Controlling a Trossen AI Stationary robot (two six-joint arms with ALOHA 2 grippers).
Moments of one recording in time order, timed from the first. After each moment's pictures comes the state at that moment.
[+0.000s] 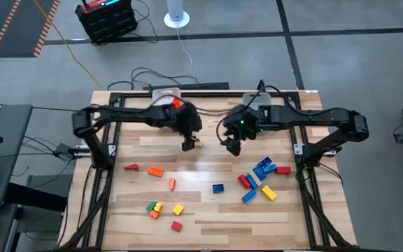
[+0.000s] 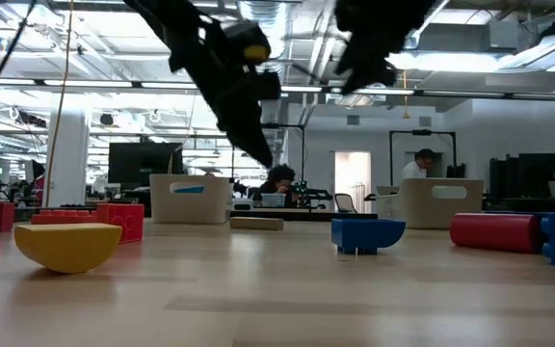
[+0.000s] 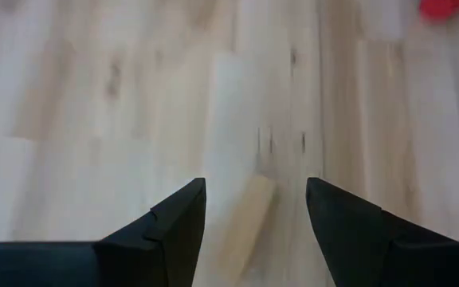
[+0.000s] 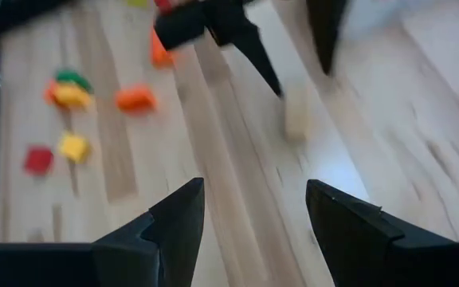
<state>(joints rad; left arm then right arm) 0.30 1.73 1.21 -0.37 0.13 0.19 -0.12 1.41 1.23 -0.66 -0.07 0.29</state>
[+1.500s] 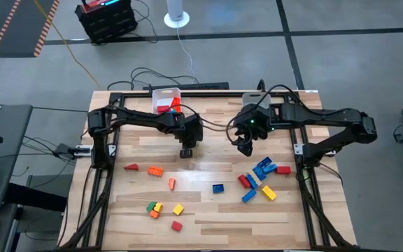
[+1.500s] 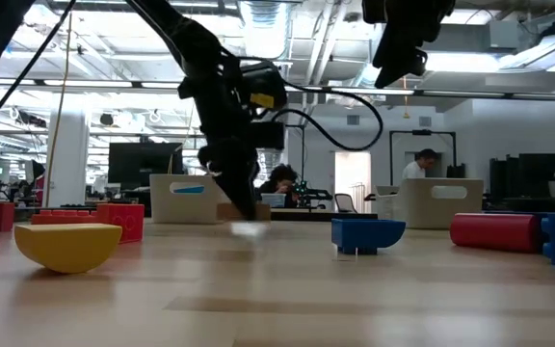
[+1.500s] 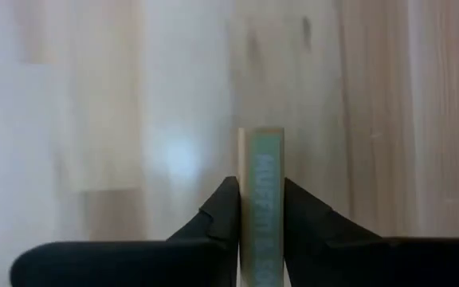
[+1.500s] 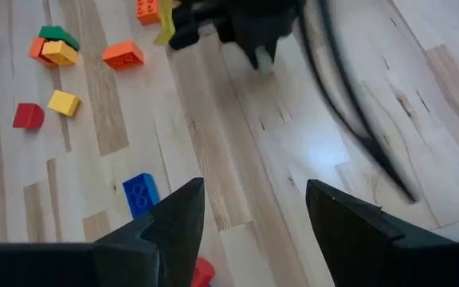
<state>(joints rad) 0.26 1.89 1.24 -0.47 0.08 0.29 -0.12 1.31 1.23 -0.83 -0.05 0.27</state>
